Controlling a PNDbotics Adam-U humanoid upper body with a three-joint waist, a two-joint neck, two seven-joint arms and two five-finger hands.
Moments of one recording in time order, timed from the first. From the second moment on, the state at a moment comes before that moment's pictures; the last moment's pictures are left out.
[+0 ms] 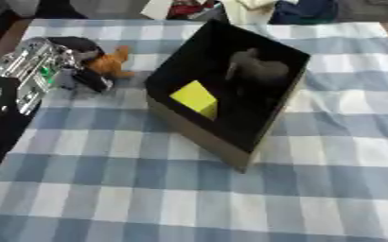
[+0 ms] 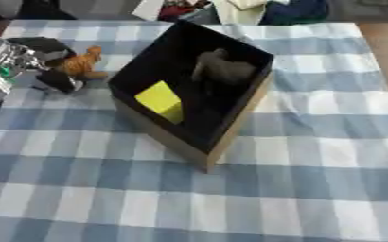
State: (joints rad) left arm -0.82 0.87 -0.14 -1.32 -0.96 0.20 -0.76; right arm -0.78 -0.29 0.01 -1.91 -0.17 0.01 0.47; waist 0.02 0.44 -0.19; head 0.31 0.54
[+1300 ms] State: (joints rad) left arm -0.83 0.87 -0.15 -1.35 -0.91 0.17 -0.80; right arm -0.75 -0.29 0.01 -1.90 -0.16 0.02 0.47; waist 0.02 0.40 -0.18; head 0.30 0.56
